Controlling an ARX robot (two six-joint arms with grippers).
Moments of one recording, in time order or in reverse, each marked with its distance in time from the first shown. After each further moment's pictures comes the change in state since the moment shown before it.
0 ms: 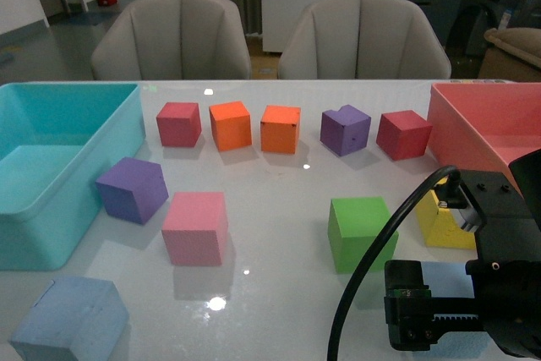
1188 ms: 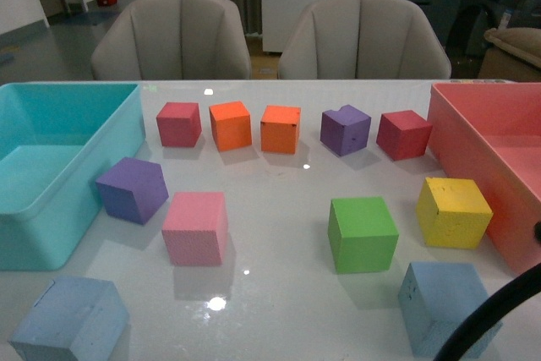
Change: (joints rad) left arm 0.000 0.000 0.000 0.000 0.000 0.000; right arm -0.196 -0.658 -0.329 0.078 -0.086 -0.213
